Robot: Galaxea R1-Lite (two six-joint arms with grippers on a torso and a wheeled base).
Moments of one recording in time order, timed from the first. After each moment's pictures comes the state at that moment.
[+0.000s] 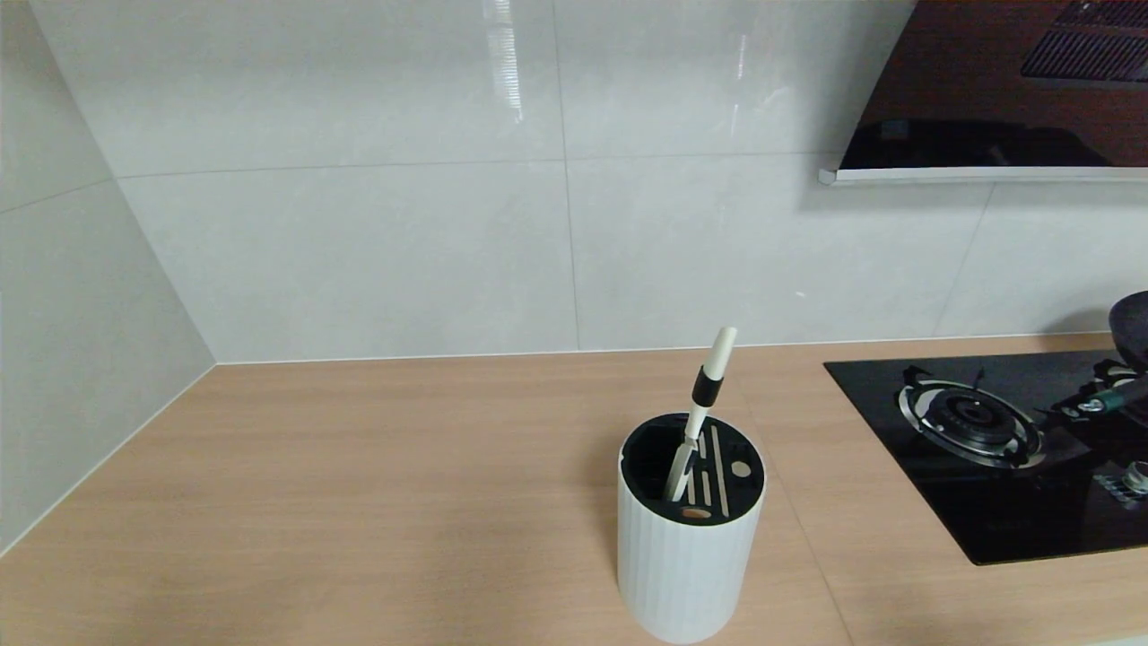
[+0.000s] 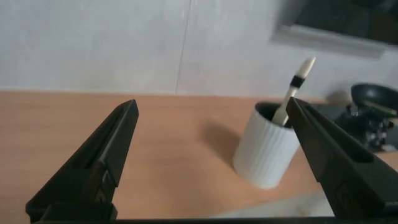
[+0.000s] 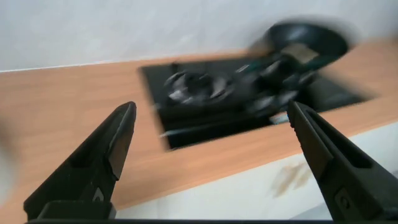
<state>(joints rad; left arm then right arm) -0.13 0.12 -0.33 -0.01 -0.08 -0.22 -0.03 0.16 -0.07 -0.20 -0.36 -0.18</state>
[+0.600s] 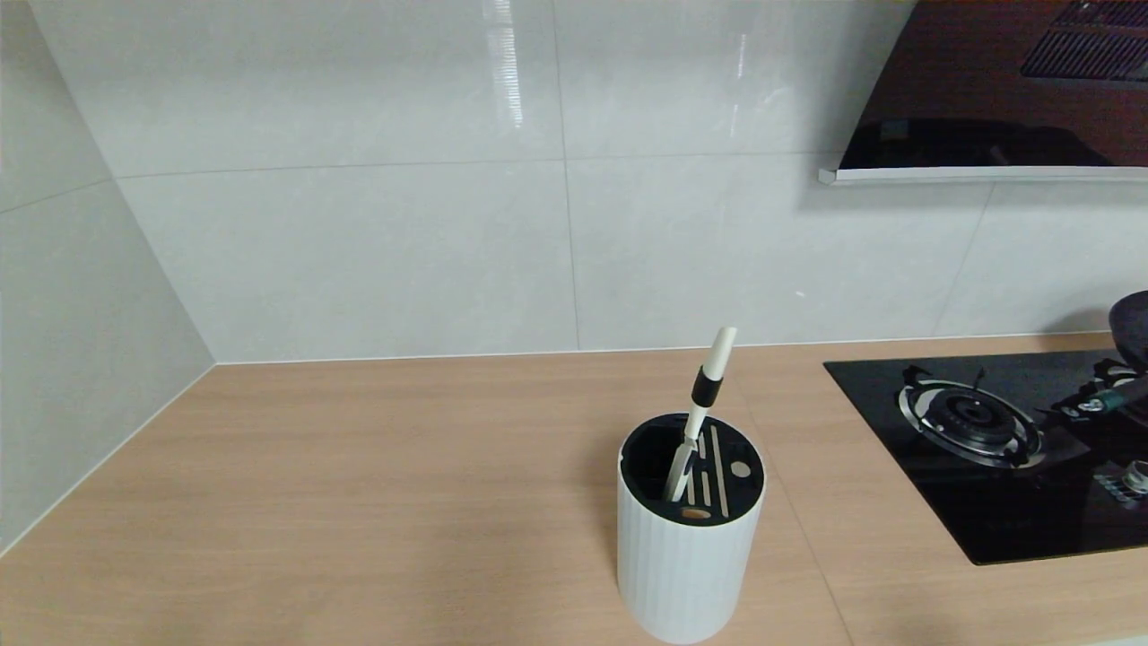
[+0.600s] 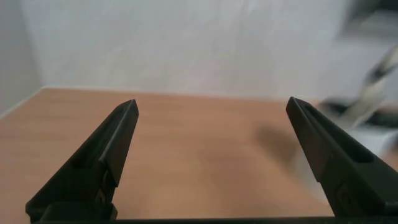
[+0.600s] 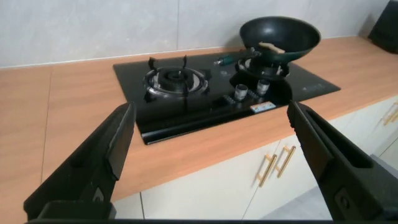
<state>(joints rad) -0.01 0.01 -0.04 -0.04 0.01 -0.03 -0.04 0.07 0.00 -0.13 -0.41 -0.13</state>
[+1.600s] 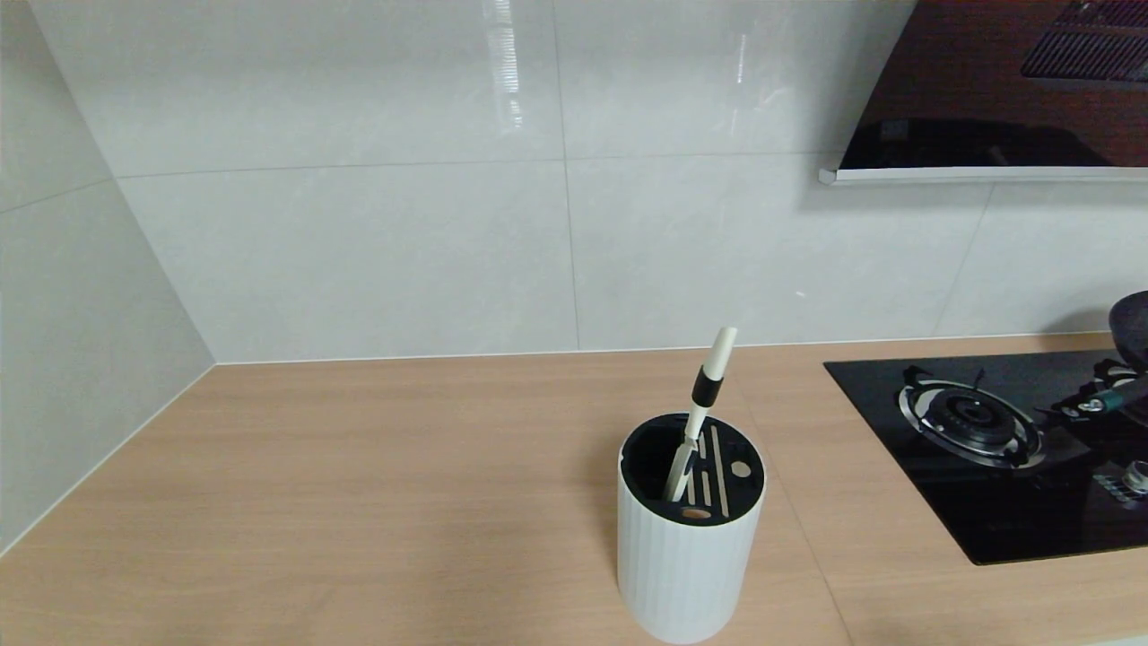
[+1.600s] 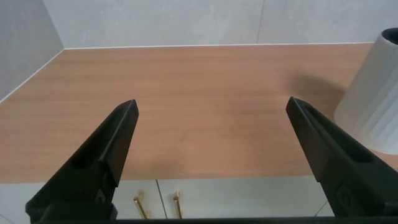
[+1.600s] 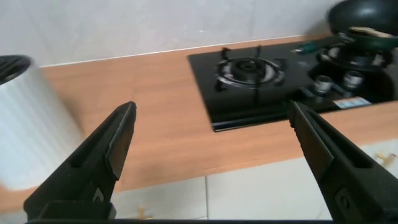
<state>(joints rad) 0.00 0.00 0.00 -0.02 0.00 -0.01 0.00 0.00 0.00 -0.04 -0.09 0.03</state>
